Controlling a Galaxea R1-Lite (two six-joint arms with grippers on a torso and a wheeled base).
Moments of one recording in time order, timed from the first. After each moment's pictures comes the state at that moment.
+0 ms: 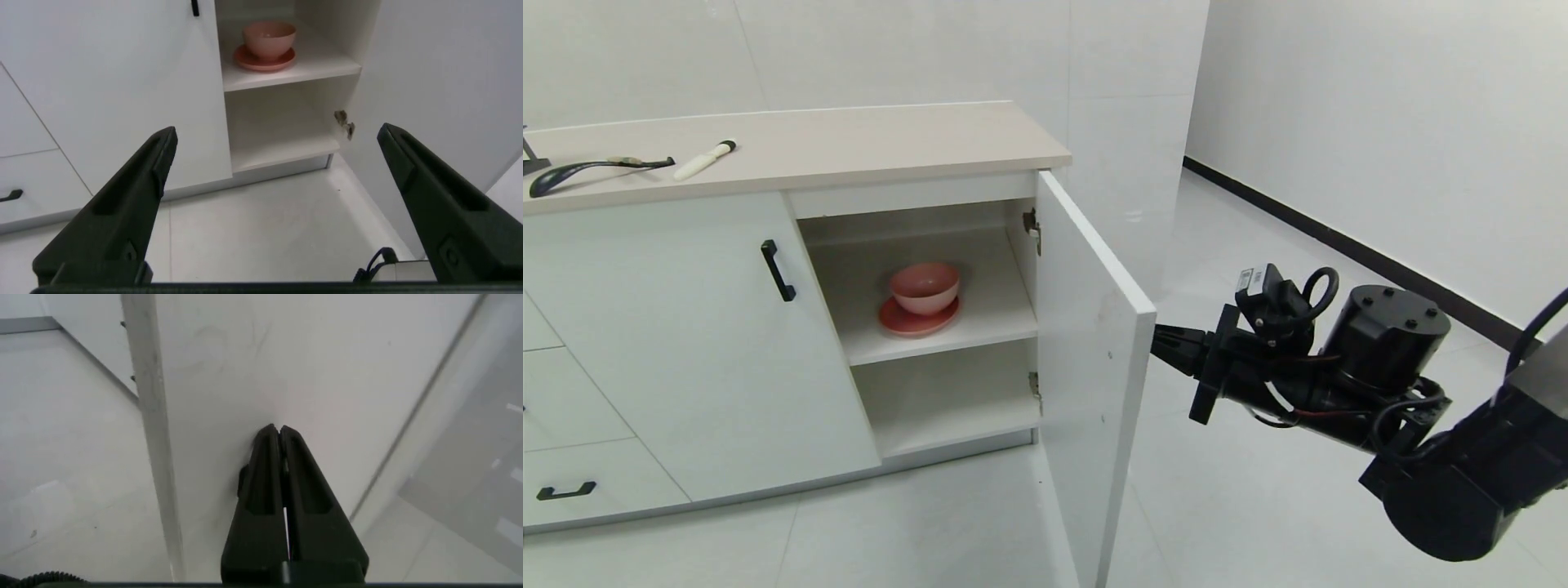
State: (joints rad) left arm 0.00 0.00 0.00 0.00 -0.04 0.01; right arm 0.50 2.00 -0.56 -1.45 0.58 -0.12
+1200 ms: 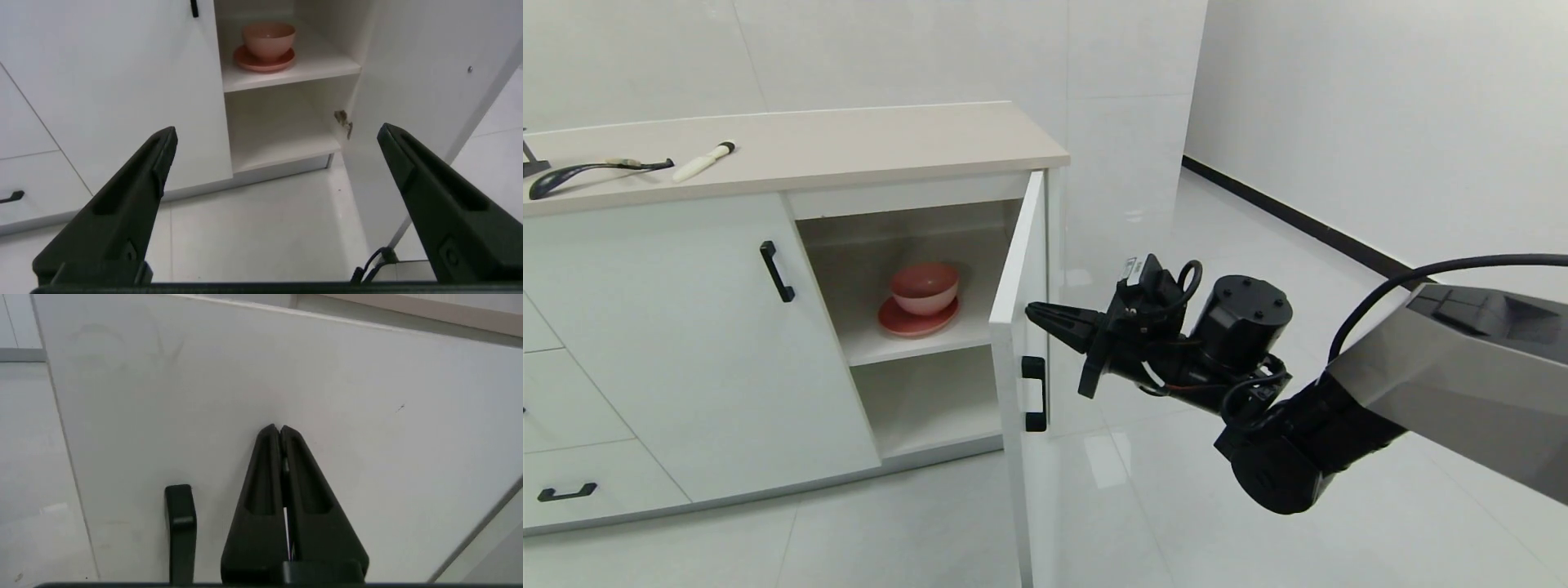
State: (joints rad) left arm 0.00 0.00 0.00 0.00 -0.05 0.02; right arm 0.67 2.25 -0.94 -1.46 0.57 -0.10
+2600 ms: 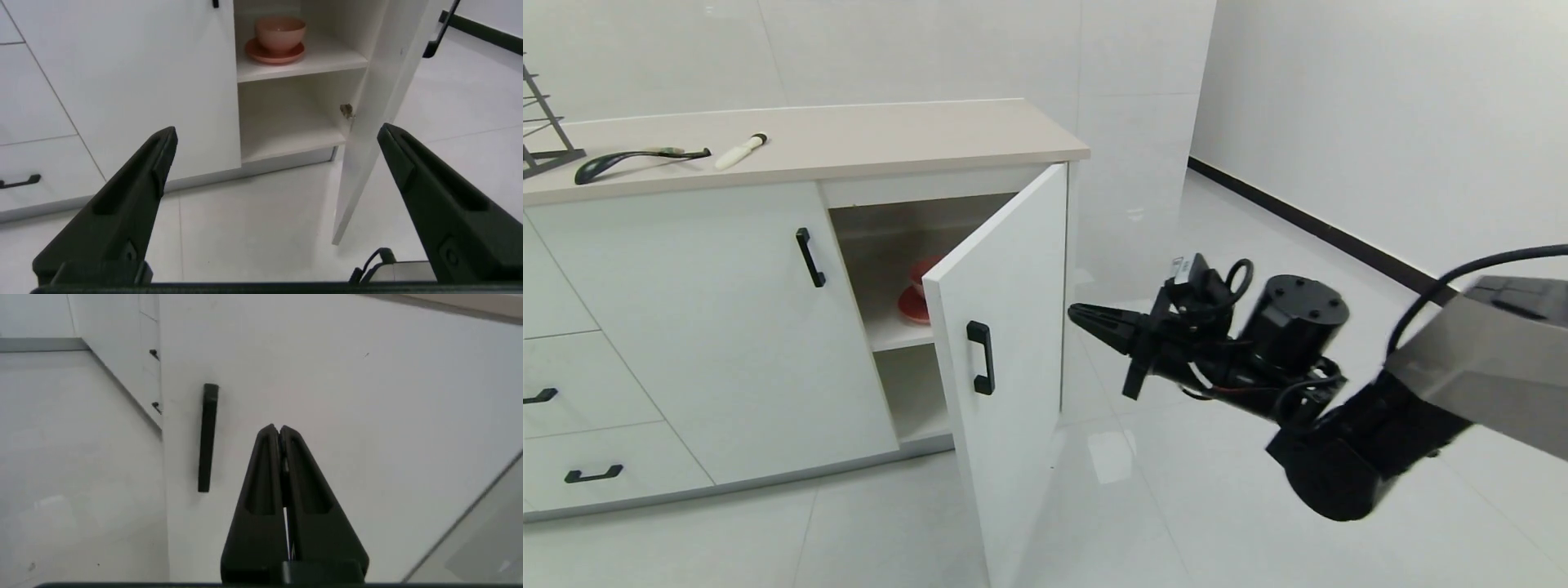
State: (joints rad) left arm 0.00 0.00 0.00 0.00 -0.05 0.00; right arm 0.55 2.13 -0.75 -1.50 0.56 -0.10
